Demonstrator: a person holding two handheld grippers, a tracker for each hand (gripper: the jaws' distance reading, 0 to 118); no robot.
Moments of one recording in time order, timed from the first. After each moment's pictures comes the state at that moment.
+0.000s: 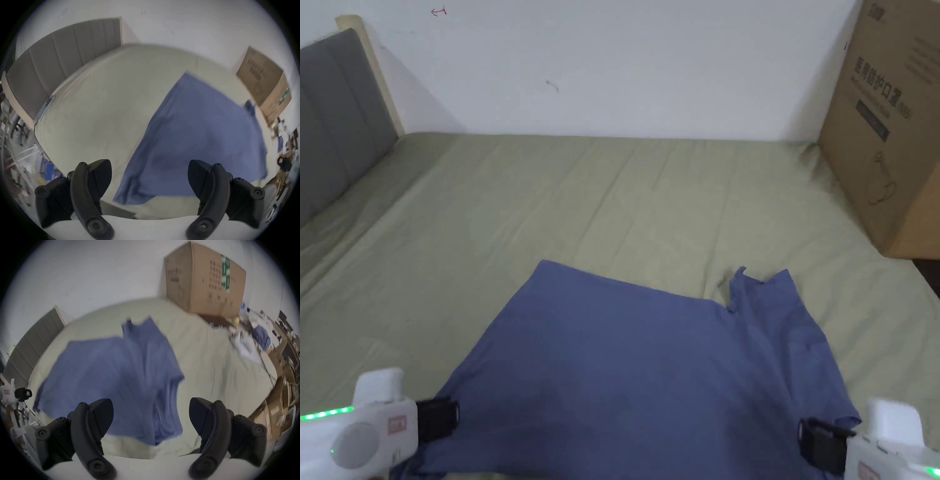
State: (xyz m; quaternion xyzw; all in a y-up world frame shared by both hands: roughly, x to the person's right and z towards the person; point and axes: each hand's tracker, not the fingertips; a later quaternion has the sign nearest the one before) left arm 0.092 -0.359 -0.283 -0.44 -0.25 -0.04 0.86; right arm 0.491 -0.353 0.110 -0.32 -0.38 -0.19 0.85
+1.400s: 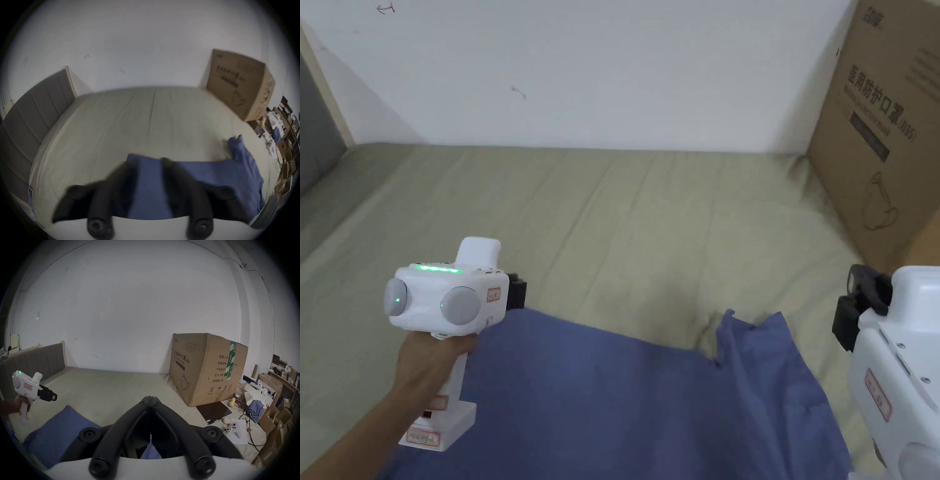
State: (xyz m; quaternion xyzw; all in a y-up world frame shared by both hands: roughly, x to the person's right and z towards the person) left arm 0.374 -0.324 -0.430 -0.36 -0.37 -0.15 0.84; right arm 0.556 -0.224 -0.014 -0.13 -0.42 0.00 0.90
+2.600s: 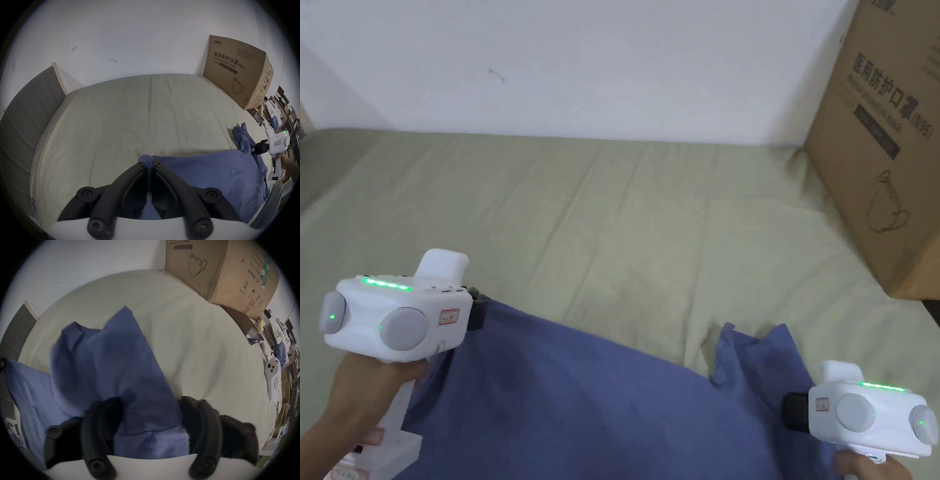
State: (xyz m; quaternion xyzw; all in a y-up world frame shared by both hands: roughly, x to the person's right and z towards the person) left arm 0.361 -0.320 -0.438 -0.36 -0.41 -0.17 0.82; right arm 0.725 -0.463 -0.076 -0.48 -0.39 -0.23 0.75
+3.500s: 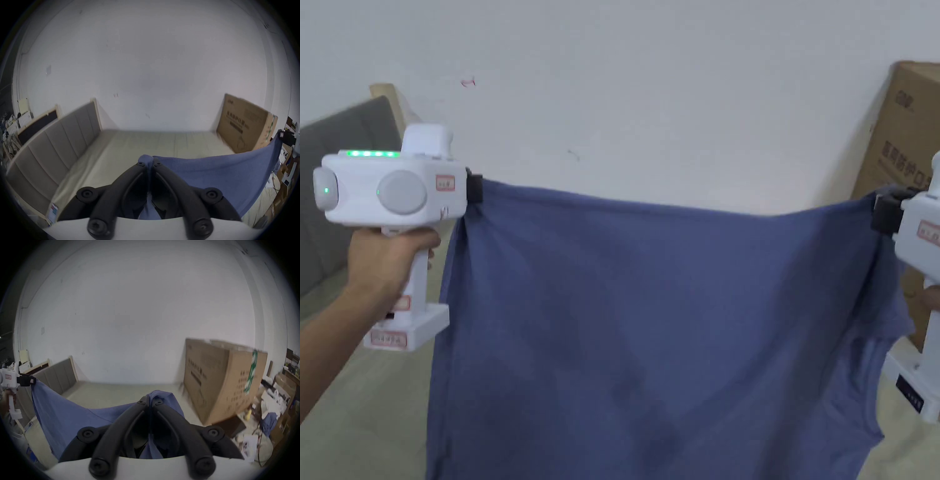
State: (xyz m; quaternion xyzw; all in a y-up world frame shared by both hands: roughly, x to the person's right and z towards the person) left arm 0.264 -0.071 -0.447 -0.17 -0.33 -0.05 0.93; right arm 0.623 -0.079 -0.078 -0.08 -0.36 -0.04 0.93
